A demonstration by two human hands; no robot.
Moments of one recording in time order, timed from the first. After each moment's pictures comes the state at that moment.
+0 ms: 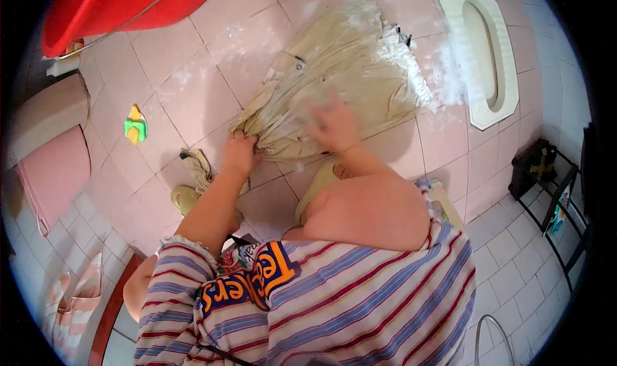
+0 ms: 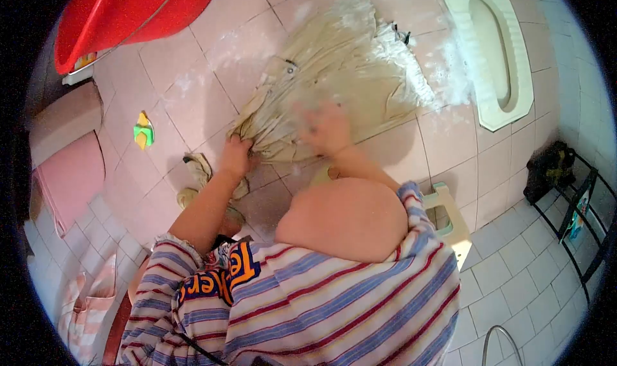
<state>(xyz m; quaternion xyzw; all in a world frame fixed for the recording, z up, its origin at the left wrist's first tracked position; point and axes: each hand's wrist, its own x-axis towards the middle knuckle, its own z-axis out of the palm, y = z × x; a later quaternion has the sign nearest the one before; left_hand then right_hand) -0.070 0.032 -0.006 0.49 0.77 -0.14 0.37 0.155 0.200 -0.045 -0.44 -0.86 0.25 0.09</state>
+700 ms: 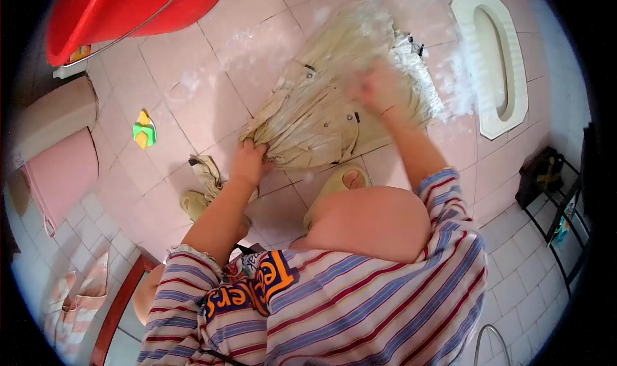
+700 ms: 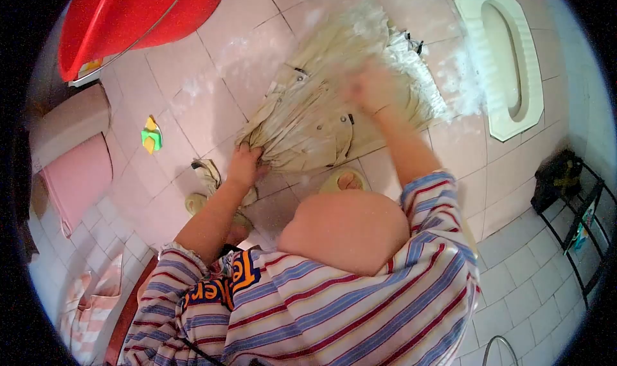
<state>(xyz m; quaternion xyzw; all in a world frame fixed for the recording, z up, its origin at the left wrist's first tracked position) -0.074 0.030 -0.009 0.51 0.77 -0.11 0.36 0.154 0.311 -0.061 -0.35 -0.93 0.14 0.01</state>
